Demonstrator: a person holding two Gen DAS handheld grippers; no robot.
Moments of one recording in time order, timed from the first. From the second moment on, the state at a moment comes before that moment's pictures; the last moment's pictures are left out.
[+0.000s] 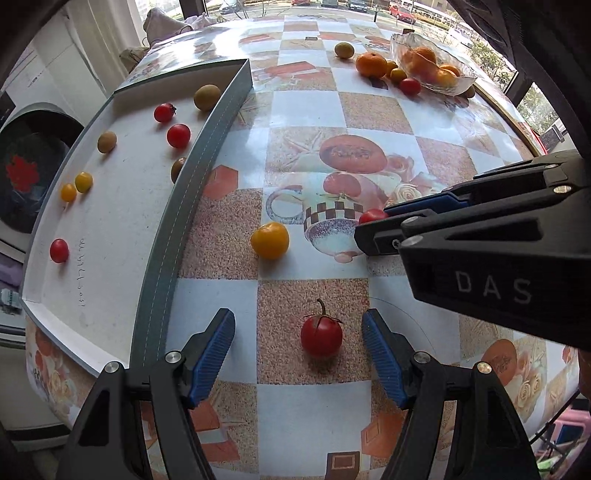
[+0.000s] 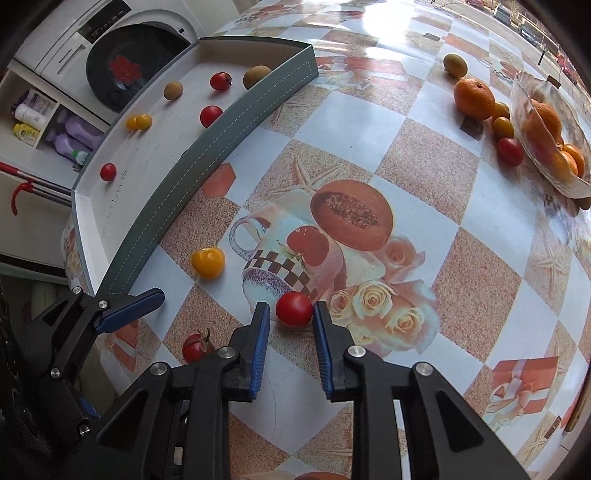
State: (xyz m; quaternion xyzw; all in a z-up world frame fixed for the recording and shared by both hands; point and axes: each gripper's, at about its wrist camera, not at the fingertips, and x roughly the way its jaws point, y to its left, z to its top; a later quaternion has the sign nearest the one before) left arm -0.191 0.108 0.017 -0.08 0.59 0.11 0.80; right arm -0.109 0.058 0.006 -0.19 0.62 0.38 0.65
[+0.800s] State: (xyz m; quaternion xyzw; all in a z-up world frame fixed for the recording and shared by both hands) left arm -0.179 0.129 0.050 -0.16 0.57 0.07 0.80; right arm -0.085 0.002 0.026 -0.09 0.65 0.35 0.67
